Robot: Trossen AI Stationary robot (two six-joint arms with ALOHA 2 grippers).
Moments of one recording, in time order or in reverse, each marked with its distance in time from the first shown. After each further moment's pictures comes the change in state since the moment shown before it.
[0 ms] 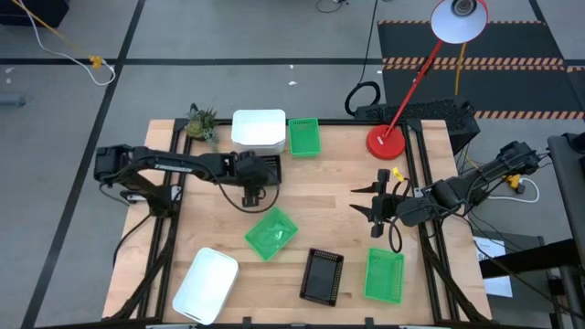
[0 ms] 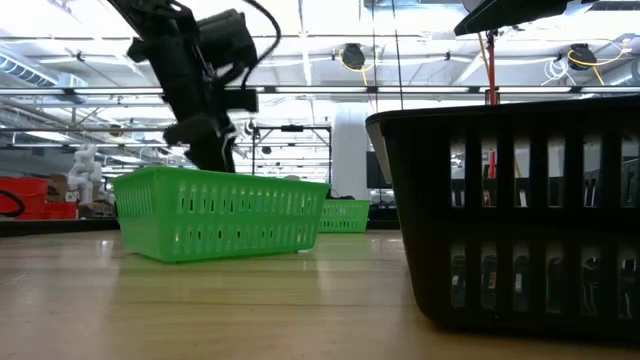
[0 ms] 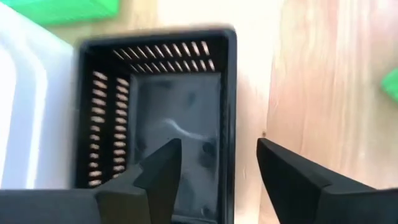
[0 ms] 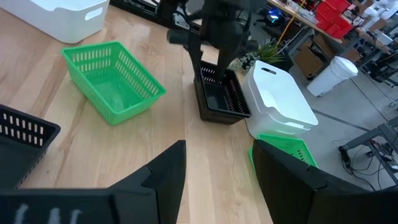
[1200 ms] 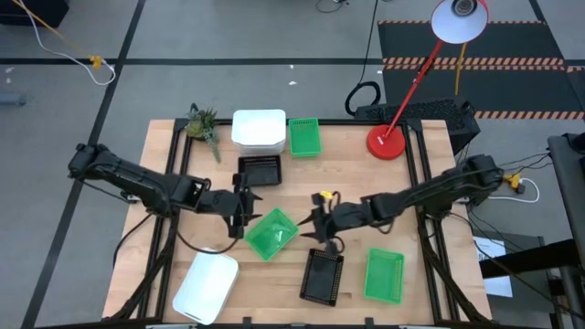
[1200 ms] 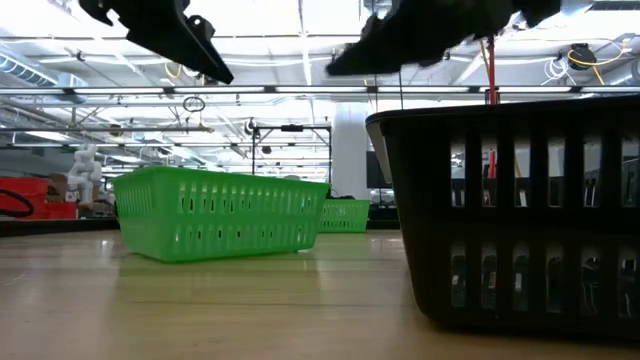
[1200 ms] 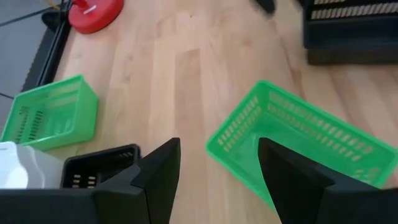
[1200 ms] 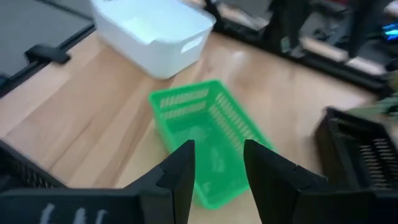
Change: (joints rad) left arm -0.438 -0.275 0.001 0.049 -0.154 -0.119; right arm -0.206 0.641 0.126 0.598 -0.585 -0.105
